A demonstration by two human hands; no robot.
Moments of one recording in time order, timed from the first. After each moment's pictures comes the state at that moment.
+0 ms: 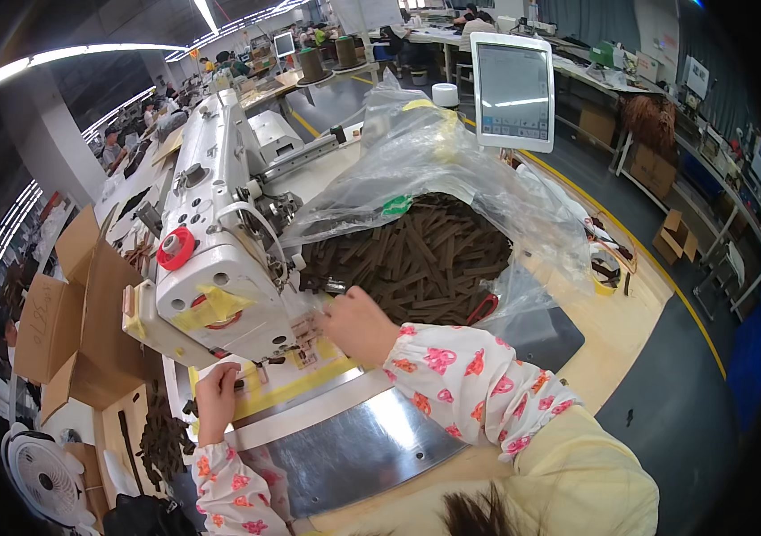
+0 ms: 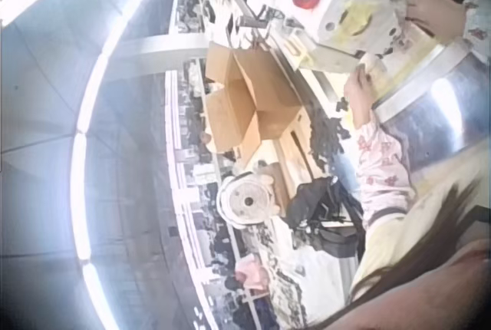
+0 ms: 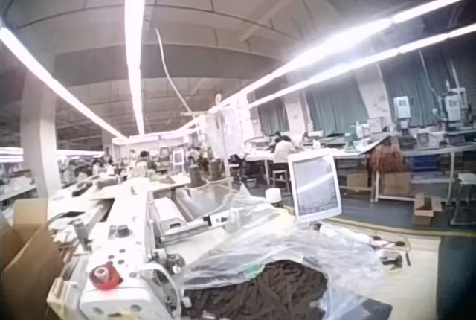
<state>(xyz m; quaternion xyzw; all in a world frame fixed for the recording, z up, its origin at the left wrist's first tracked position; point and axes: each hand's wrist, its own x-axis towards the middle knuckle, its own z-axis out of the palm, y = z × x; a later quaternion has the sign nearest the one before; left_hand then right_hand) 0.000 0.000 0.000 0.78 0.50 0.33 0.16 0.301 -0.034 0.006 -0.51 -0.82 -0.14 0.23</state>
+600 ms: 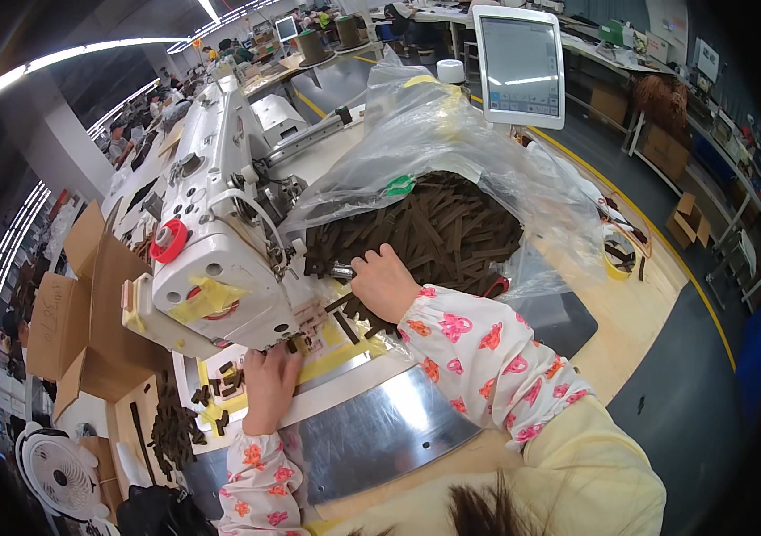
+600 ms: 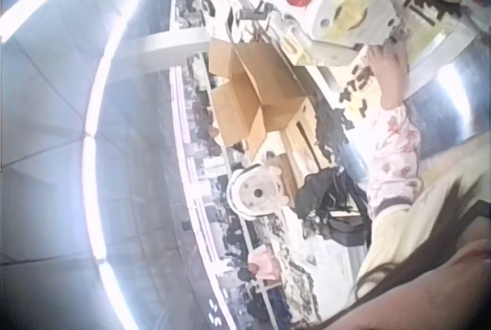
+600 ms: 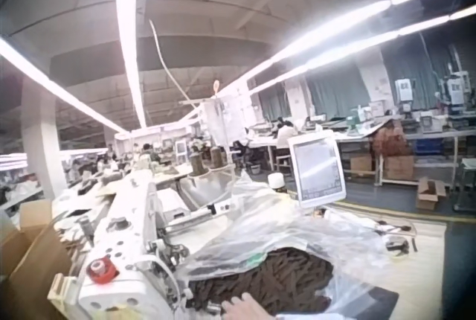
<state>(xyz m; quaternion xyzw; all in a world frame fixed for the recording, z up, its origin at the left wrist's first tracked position) 0.067 -0.026 -0.012 0.87 0.39 0.32 -0.04 0.335 -0.025 0.010 -0.57 -0.79 -0.20 0.12</state>
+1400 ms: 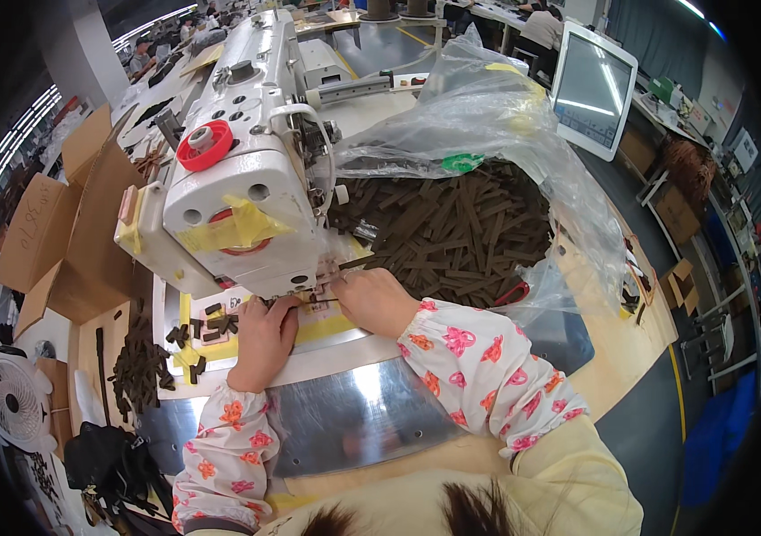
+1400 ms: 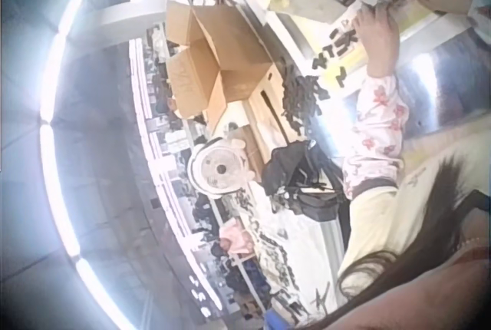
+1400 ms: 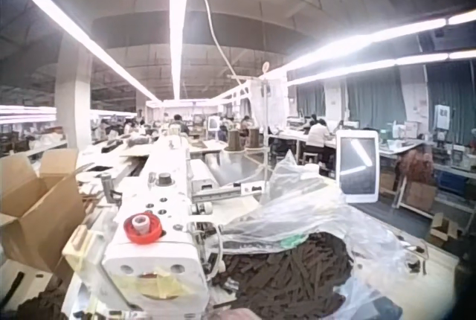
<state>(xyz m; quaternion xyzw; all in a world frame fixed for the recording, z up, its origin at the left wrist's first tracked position) 0.069 -0.028 -0.018 0.86 0.41 0.31 0.01 0.283 -0.035 -0.004 -0.46 -0.86 0.02 0.23</state>
